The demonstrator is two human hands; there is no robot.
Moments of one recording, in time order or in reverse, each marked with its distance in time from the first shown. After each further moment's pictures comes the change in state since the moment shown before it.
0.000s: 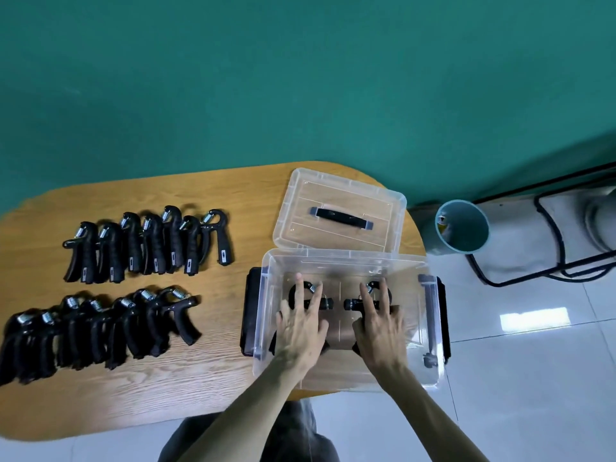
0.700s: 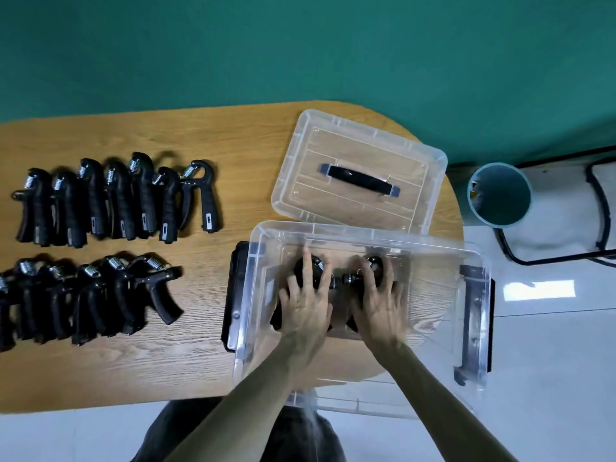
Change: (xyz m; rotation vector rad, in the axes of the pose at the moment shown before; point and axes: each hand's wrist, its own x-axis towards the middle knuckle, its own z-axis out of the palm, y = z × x) left_hand 0.052 -0.007 0.083 0.143 0.125 0.016; right_hand 0.047 0.009 0.061 0.011 -0.090 -0.022
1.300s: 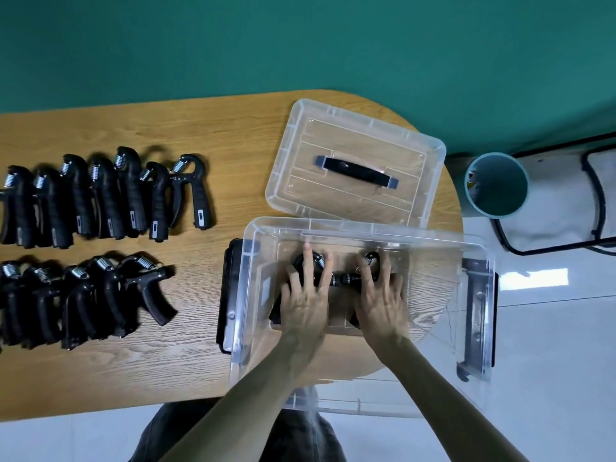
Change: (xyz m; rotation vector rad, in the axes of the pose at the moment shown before) left_hand 0.003 0.003 0.009 0.035 -0.006 0.017; right_hand 0.001 0.003 0.010 -0.233 -0.110 0.019
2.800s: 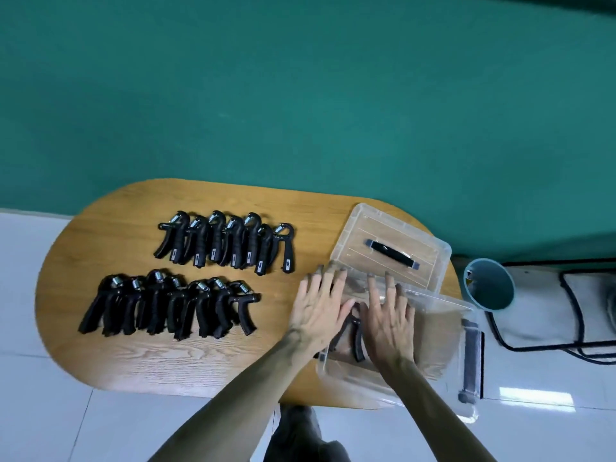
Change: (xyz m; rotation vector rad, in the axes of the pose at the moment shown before) left_hand -0.056 -0.111 -0.197 -0.038 0.111 0.101; right_hand -0.079 -0.125 -0.169 -0.059 0.220 -0.134
